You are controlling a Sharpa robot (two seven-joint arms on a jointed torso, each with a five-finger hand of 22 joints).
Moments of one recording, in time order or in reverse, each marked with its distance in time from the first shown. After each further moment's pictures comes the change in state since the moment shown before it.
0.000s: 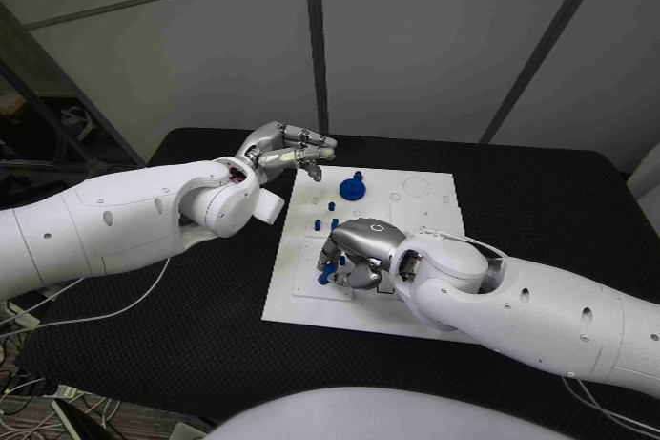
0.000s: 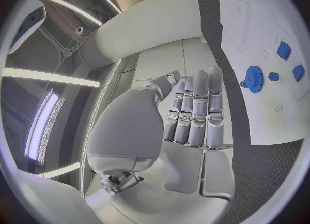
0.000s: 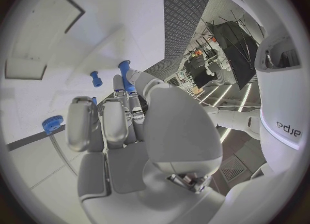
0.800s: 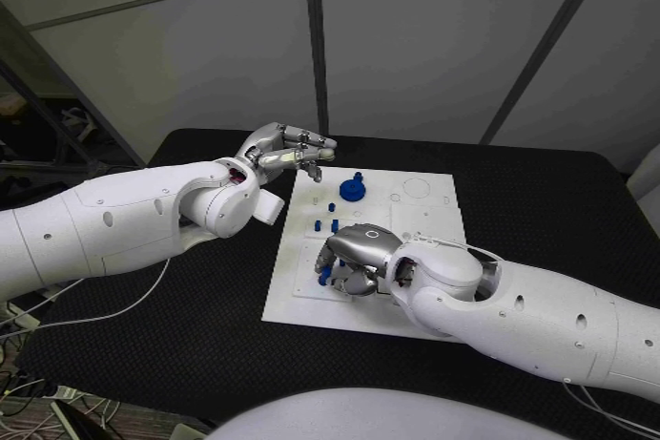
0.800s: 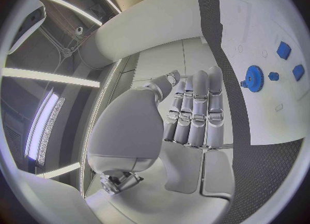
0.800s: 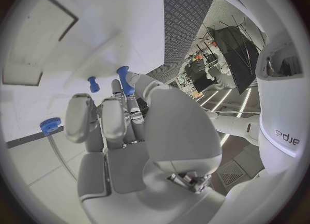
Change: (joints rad) left arm 0.000 -0.001 0.000 0.000 0.000 0.000 0.000; left_hand 0.000 0.000 0.000 0.000 0.000 0.000 0.000 0.000 0.000 0.000 0.000 0.000 0.001 0.000 0.000 0.000 -0.001 0.000 0.000 0.000 0.000 0.000; right arm 0.000 0.010 -0.020 0.004 -0.040 0.003 -0.017; right_hand -0.046 -0.038 -0.014 0.004 0.007 -0.119 0.033 -0.046 -0.018 -0.150 0.048 -0.068 -0.027 0.002 0.034 -0.013 -0.041 0.000 -0.064 0.037 -0.058 -0.008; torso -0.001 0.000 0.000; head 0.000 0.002
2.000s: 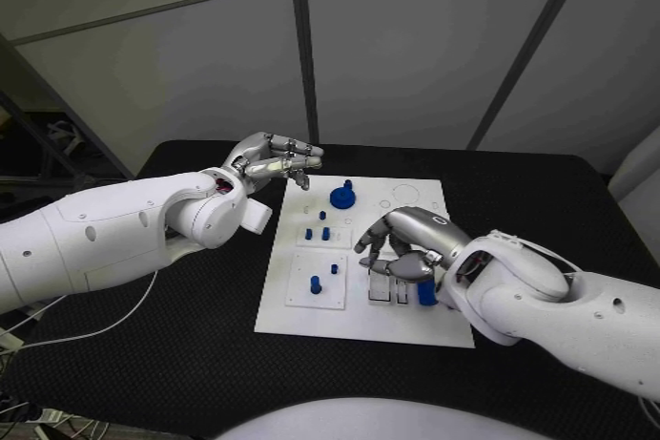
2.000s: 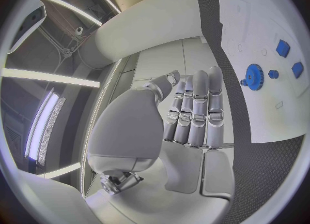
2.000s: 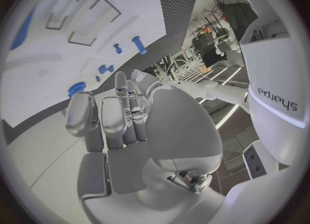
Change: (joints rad) left arm 0.000 -0.012 0.000 0.001 0.000 0.002 -0.002; left_hand 0.000 0.000 0.000 0.000 0.000 0.000 0.000 0.000 0.000 0.000 0.000 0.000 0.001 0.000 0.000 0.000 -0.001 0.000 0.000 0.000 -0.004 -0.001; right arm 0.031 -0.309 0.028 0.190 0.214 -0.225 0.053; right_hand -0.050 -0.001 -0.093 0.044 0.011 0.055 -0.032 0.066 0.016 0.186 -0.054 0.240 0.070 -0.003 -0.030 -0.026 -0.060 0.016 -0.006 -0.022 -0.024 -0.020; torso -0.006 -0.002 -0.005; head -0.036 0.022
